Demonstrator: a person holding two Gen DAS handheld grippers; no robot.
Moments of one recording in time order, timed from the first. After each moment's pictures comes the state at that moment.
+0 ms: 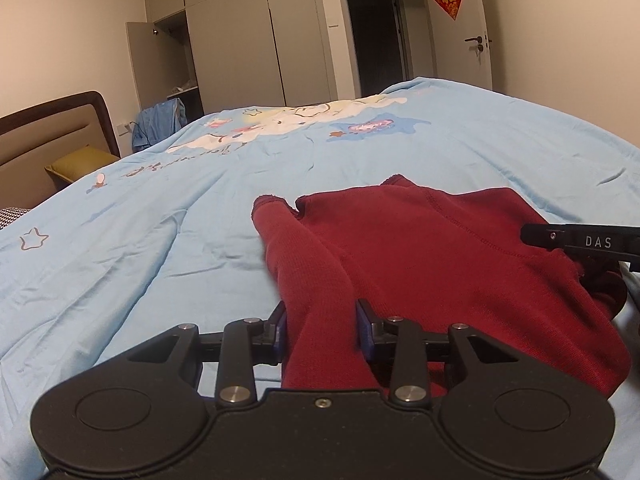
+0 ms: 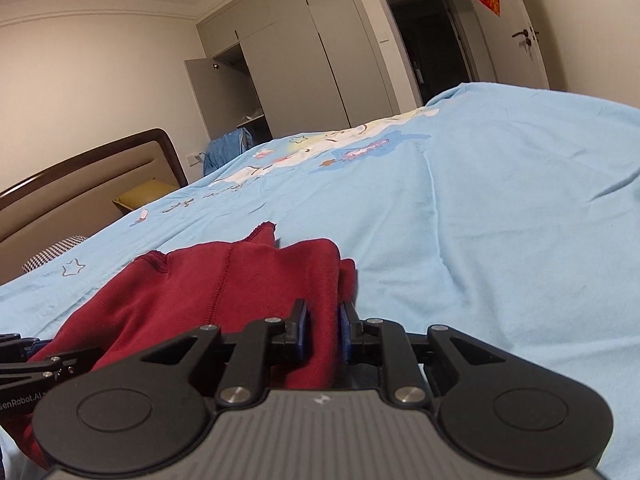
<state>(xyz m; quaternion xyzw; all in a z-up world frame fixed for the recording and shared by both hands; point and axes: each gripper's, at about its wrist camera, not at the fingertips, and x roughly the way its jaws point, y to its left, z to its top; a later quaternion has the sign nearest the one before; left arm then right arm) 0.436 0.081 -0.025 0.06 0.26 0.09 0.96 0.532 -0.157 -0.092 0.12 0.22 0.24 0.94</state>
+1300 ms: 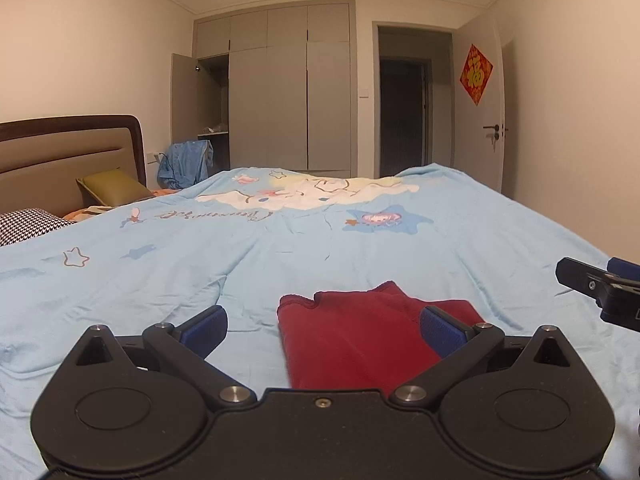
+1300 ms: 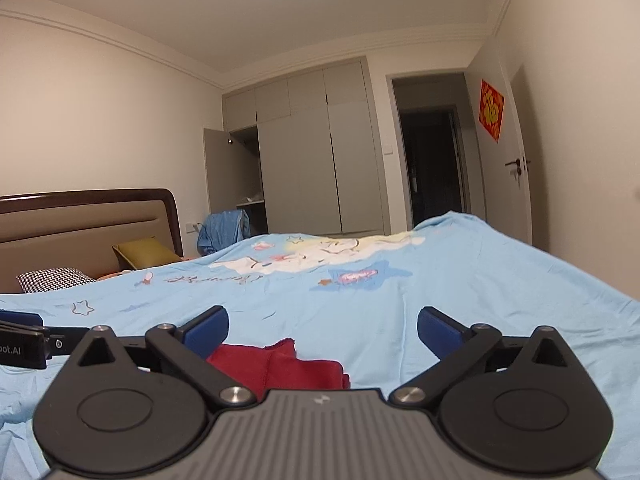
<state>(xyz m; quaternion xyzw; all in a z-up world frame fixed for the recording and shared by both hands) 0.331 0.065 0.078 -0.01 0.16 0.11 0.98 0.390 -0.181 0.016 0.05 0.05 0.20 0.98</state>
